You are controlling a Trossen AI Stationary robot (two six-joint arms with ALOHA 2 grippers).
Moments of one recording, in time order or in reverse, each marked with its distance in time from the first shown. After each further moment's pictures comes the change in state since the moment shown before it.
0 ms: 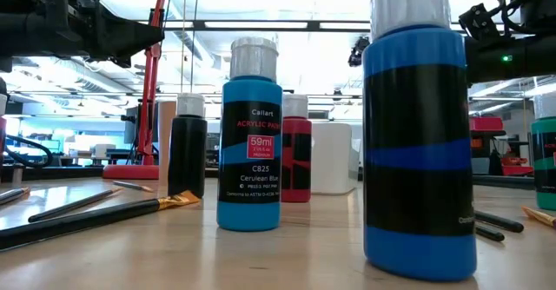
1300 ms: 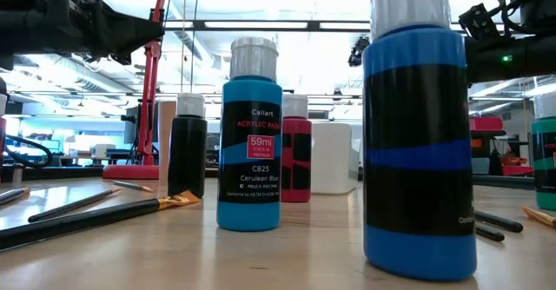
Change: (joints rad) left arm 0.000 0.000 0.010 0.026 0.010 -0.004; right arm 0.000 0.000 0.000 0.003 0.000 0.000
